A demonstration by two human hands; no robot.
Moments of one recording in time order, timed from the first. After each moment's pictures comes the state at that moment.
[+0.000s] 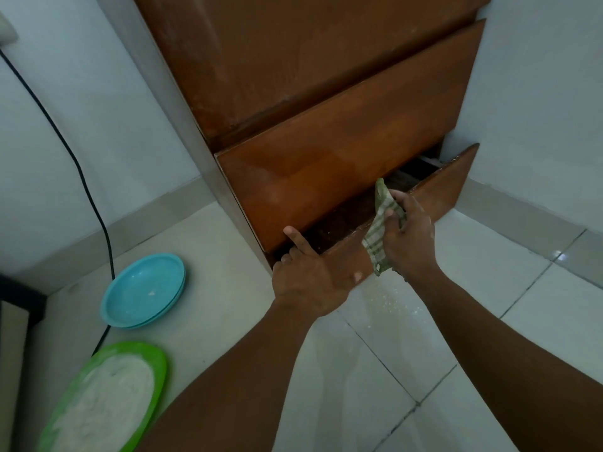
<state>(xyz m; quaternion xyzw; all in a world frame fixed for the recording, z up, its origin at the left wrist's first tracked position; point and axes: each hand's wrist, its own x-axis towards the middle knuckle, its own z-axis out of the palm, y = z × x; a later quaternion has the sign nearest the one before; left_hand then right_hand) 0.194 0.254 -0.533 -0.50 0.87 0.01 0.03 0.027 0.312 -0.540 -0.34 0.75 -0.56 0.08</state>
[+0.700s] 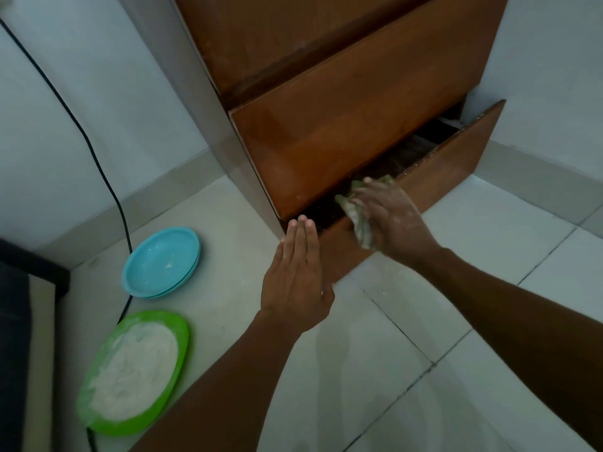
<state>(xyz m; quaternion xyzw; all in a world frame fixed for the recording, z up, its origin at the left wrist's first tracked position) 0.272 0.274 -0.553 -0.37 0.93 0.00 -0.03 0.038 0.306 -0.587 -0.68 0.66 -0.30 -0.11</state>
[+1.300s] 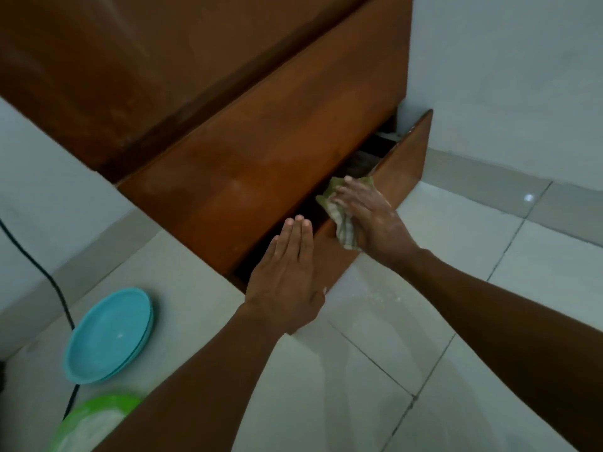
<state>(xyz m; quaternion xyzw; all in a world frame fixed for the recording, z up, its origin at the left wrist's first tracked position) 0.180 0.237 -0.533 -0.24 0.97 -0.06 0.07 -0.035 0.300 -0.599 -0.62 0.68 -0.37 -0.12</state>
